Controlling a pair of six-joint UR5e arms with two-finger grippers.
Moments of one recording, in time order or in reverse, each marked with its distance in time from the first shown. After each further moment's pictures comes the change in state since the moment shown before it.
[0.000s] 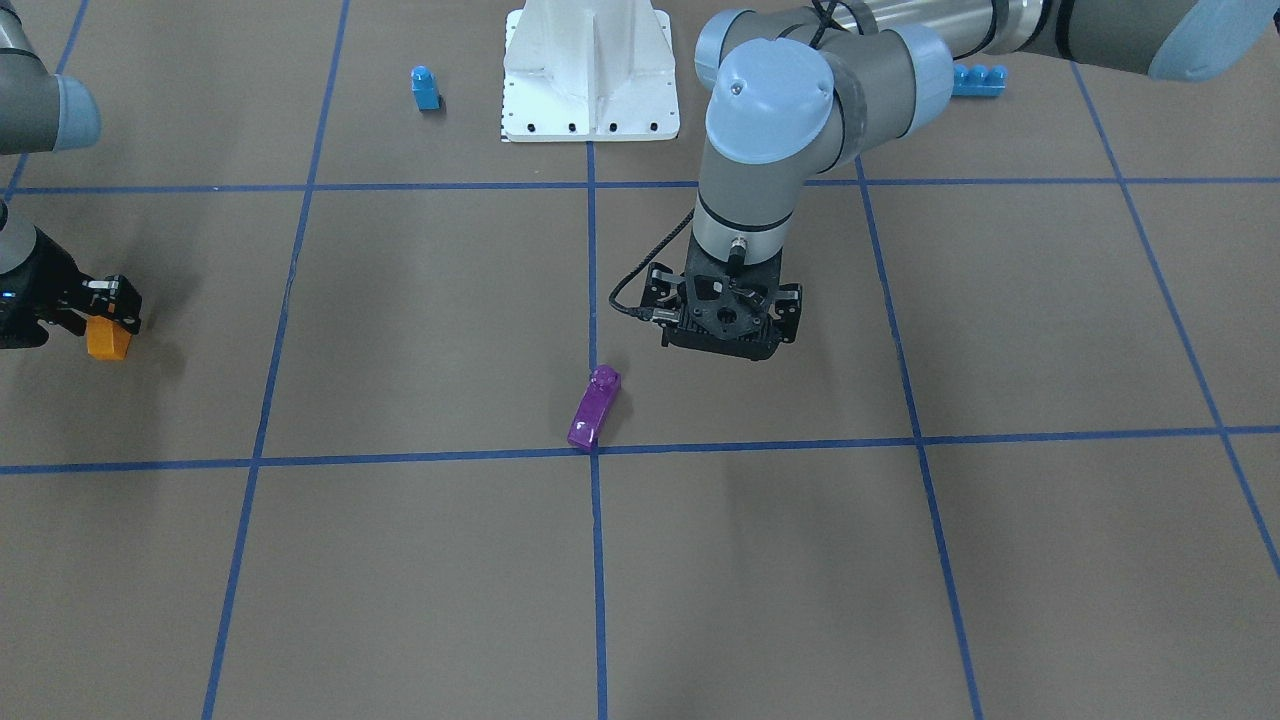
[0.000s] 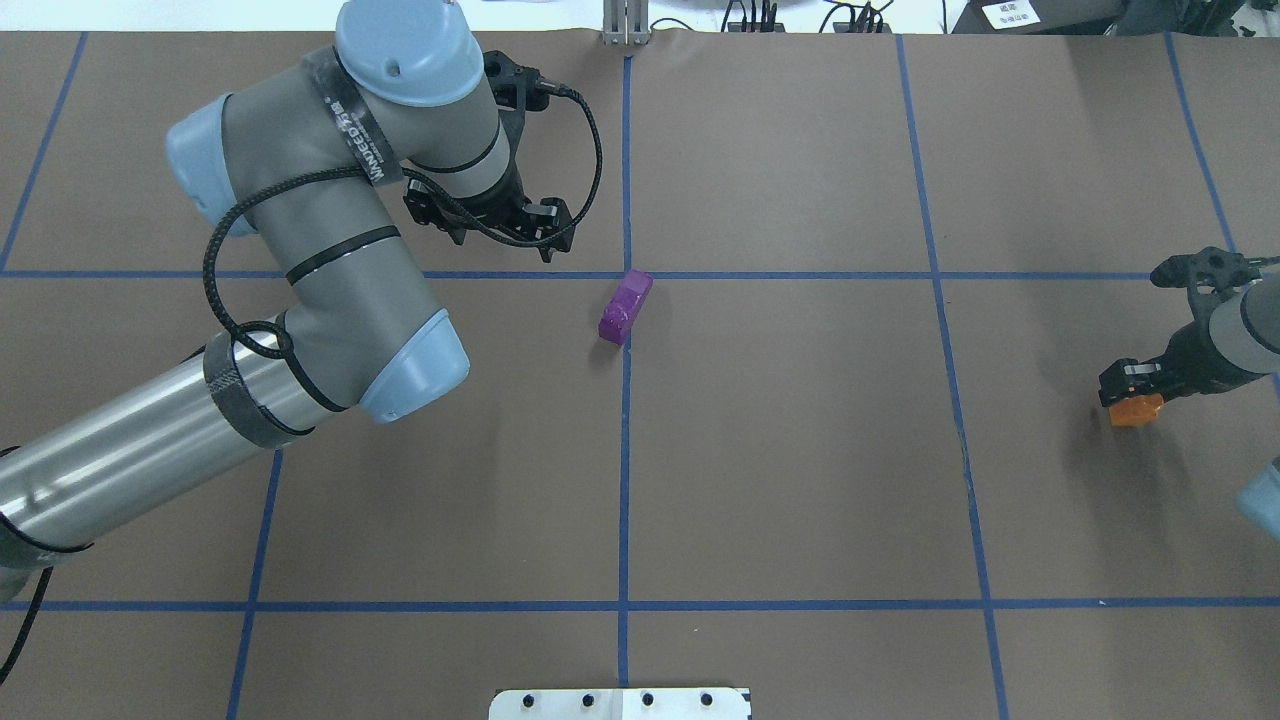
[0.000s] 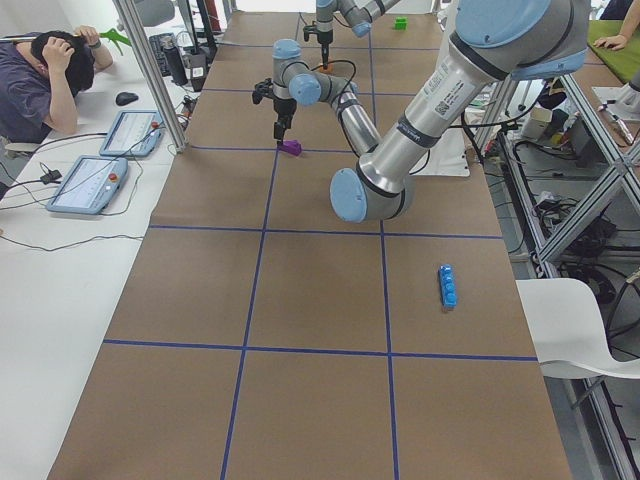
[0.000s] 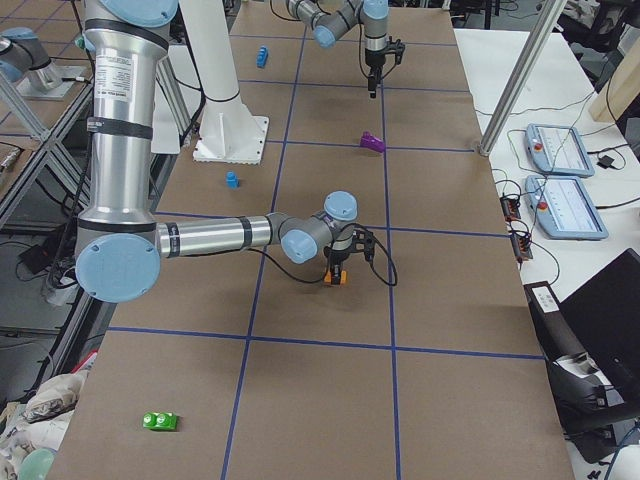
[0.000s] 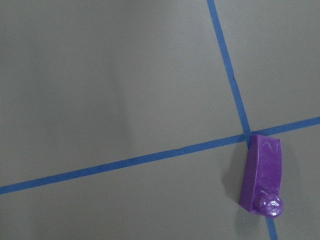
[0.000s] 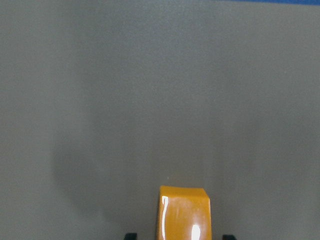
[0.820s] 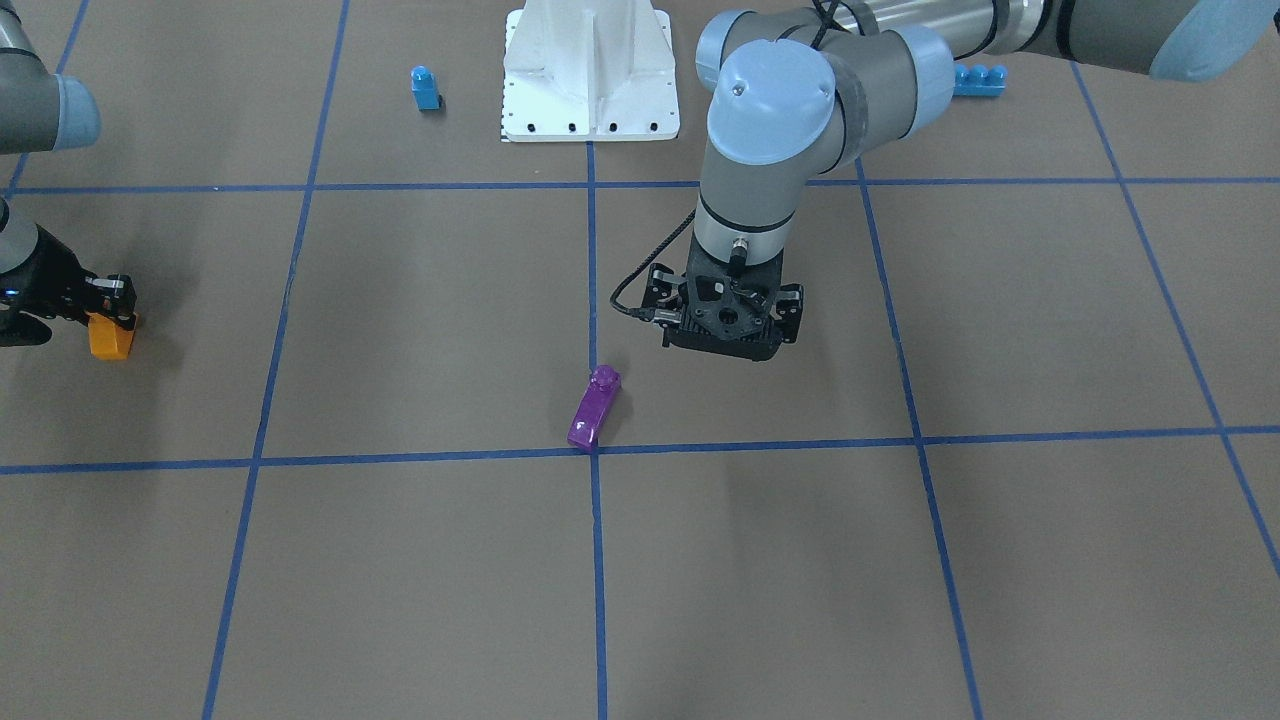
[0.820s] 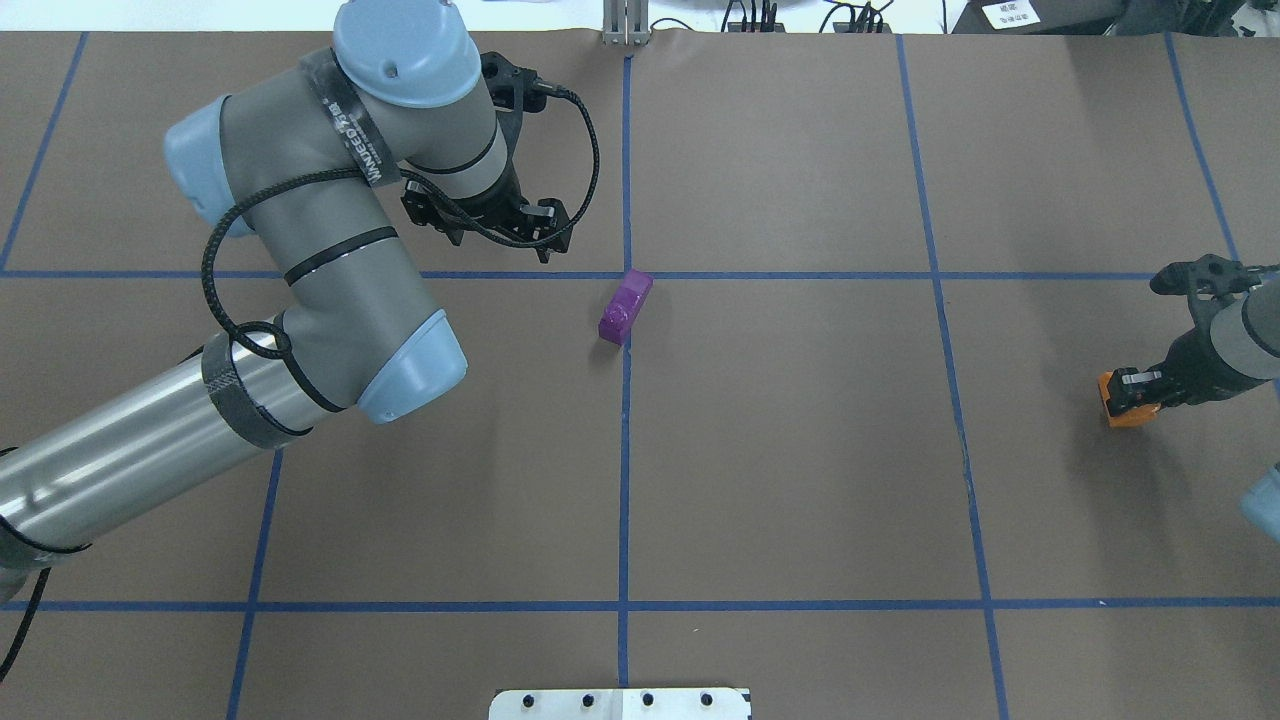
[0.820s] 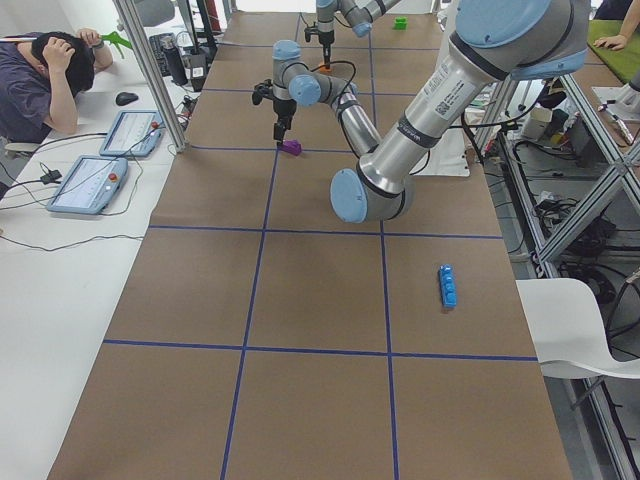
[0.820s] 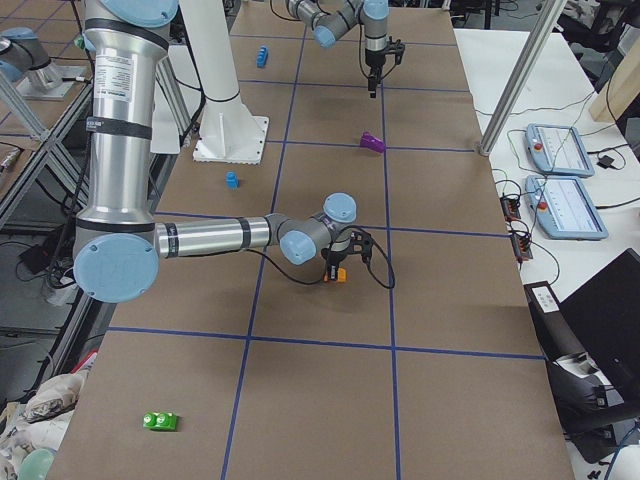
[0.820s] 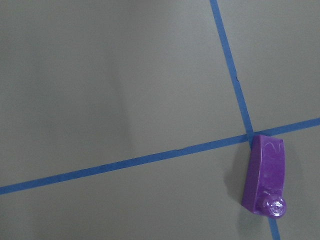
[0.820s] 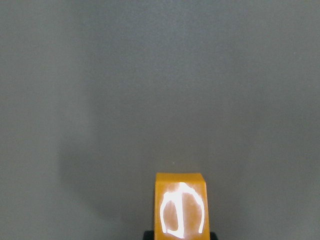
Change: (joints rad) left arm -0.001 0.005 0.000 -0.002 0.000 0.000; right arm -0.003 -0.005 0.005 -0.004 0.037 0.003
